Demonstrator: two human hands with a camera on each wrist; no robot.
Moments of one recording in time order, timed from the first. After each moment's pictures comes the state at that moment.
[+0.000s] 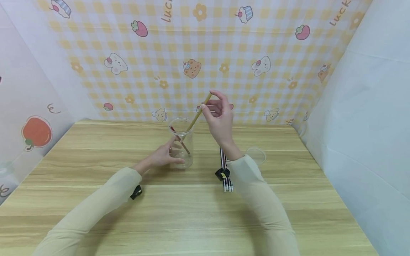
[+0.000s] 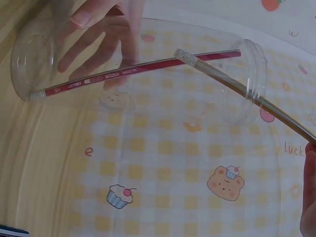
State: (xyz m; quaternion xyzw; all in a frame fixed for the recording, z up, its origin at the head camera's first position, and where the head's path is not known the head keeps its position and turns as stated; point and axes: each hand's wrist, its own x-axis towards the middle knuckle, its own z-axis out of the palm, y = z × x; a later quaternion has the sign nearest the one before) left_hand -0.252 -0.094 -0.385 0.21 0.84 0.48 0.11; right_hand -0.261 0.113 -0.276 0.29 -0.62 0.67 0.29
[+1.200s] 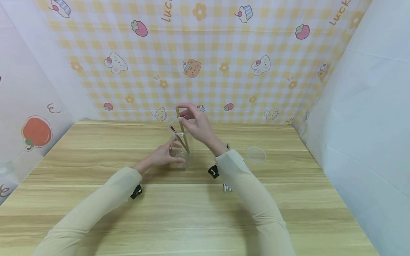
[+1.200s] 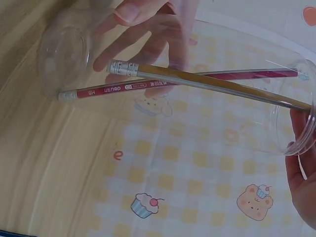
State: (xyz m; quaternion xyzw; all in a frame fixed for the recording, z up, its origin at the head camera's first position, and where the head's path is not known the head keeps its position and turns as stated) left_hand -0.245 -0.093 -0.375 0.22 0.84 0.49 0.11; right_hand -0.256 0.077 -0.281 0.40 -0.74 0.51 0.18
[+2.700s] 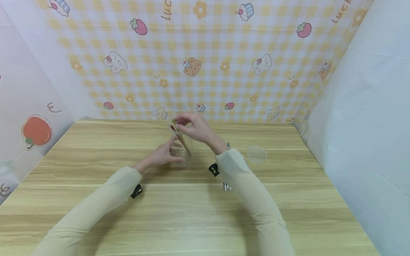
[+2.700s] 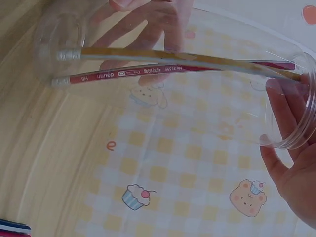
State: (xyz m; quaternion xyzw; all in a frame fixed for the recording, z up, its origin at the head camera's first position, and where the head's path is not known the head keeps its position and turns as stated) left_hand -0.267 -0.095 -0.406 0.20 0.85 0.47 0.10; right_hand -0.278 0.082 -0.296 0.44 -0.78 0.43 0.07
